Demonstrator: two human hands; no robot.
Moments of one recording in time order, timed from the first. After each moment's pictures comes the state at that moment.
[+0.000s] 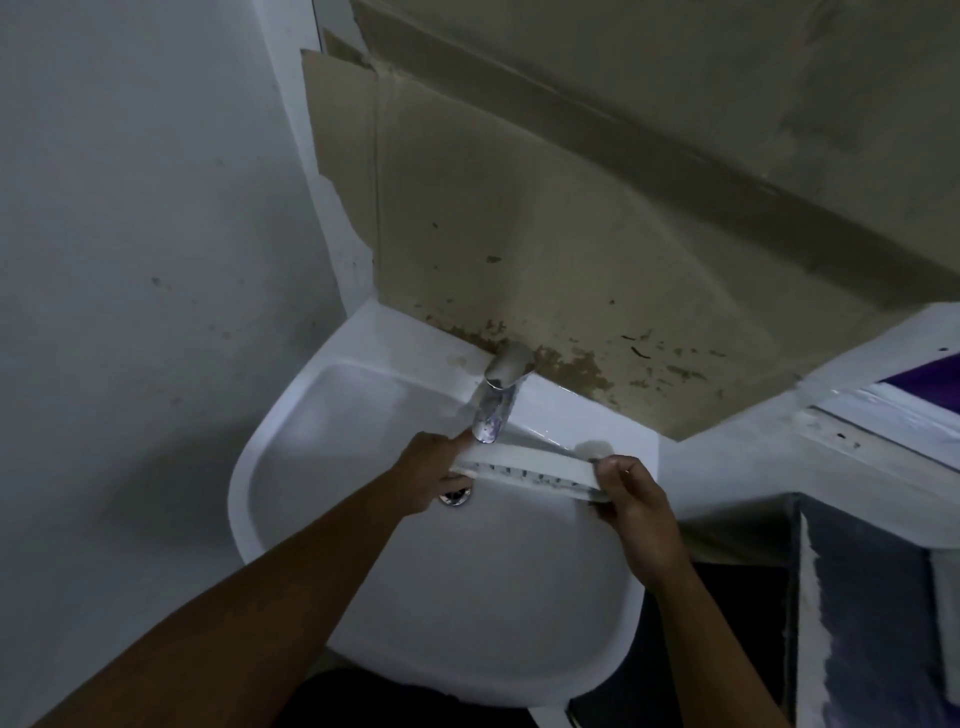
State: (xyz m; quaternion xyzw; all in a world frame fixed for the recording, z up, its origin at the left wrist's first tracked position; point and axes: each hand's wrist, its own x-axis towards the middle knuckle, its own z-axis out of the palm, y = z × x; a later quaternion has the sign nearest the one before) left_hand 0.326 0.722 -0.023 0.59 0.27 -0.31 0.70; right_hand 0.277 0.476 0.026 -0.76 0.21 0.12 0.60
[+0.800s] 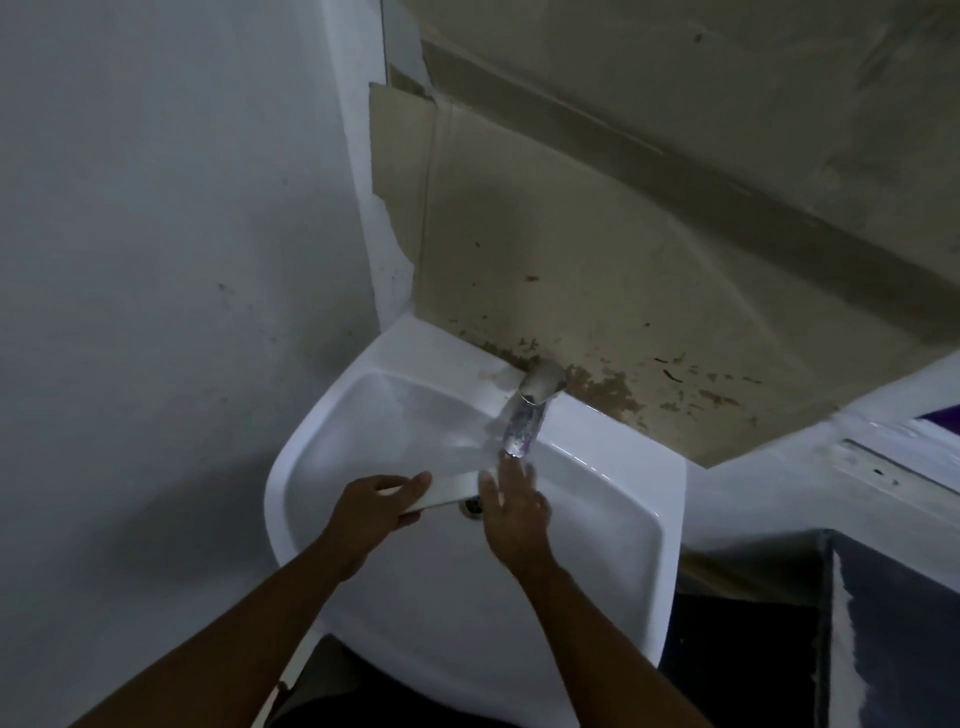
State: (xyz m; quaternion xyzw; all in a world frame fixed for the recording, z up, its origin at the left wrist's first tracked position) left_hand 0.261 0.795 -0.033 0.60 0.33 -0.15 0.71; right_hand 0.278 0.609 -0.054 -0.96 -0.02 0.10 0.28
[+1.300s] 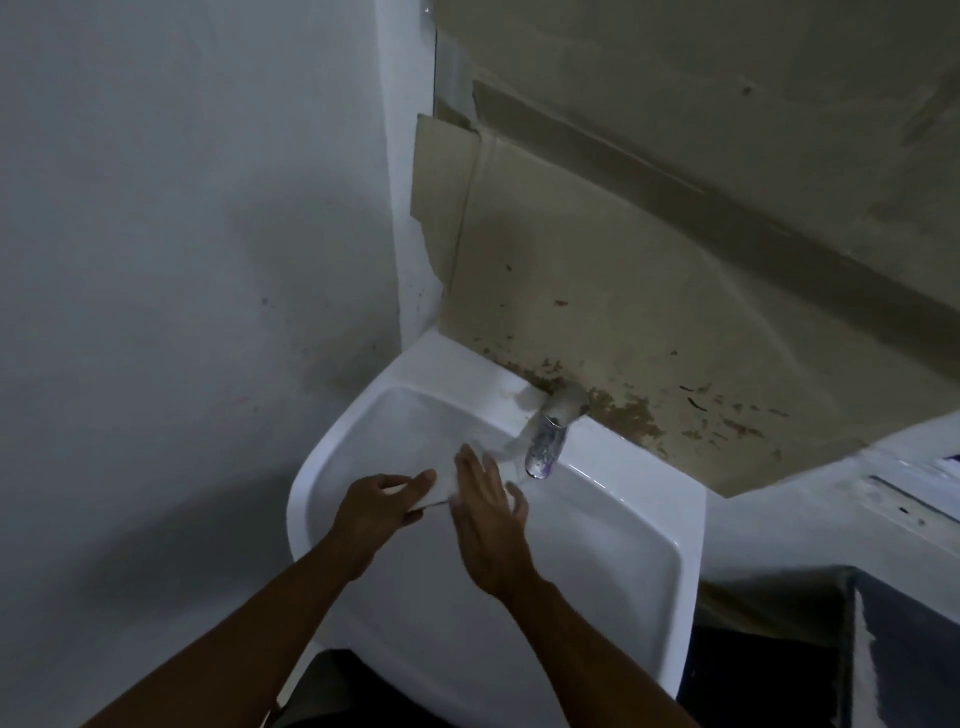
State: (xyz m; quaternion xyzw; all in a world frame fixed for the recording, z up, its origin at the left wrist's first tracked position) left_hand 0.269 0.815 -0.023 0.61 0.34 -0.13 0.70; right_hand 0.275 0.649 -0.032 -0.92 -0.13 0.16 0.33
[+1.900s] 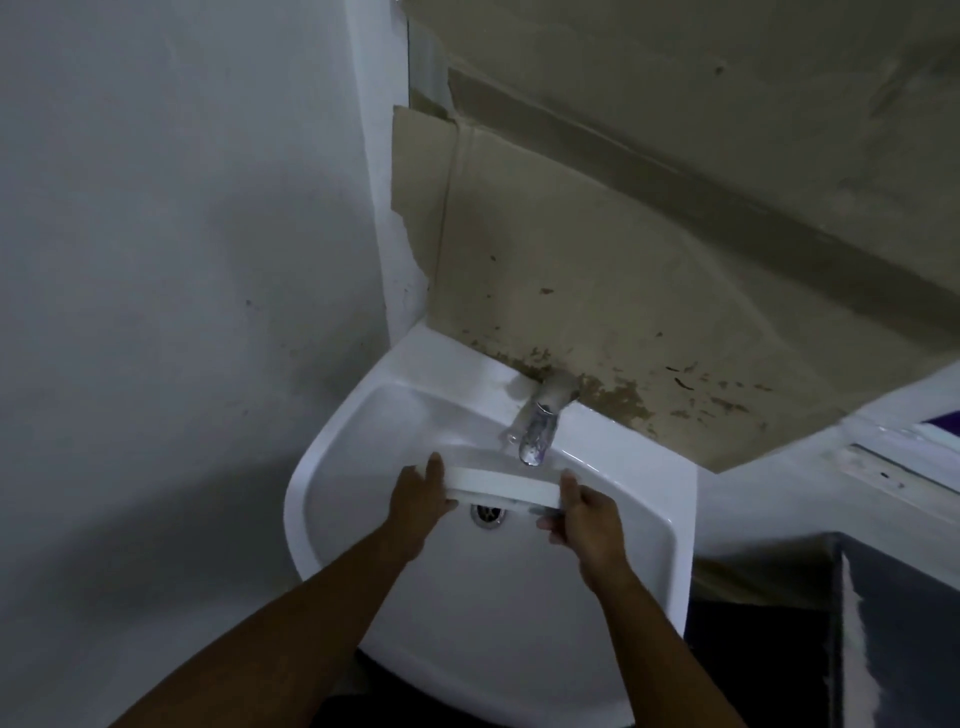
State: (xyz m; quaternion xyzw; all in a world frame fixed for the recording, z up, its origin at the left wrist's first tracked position) left_hand 0.294 0.767 -0.032 0.58 0.40 -0.15 0.69; right_hand 0.288 0.570 -0.001 -0.75 0.28 0.16 0.58
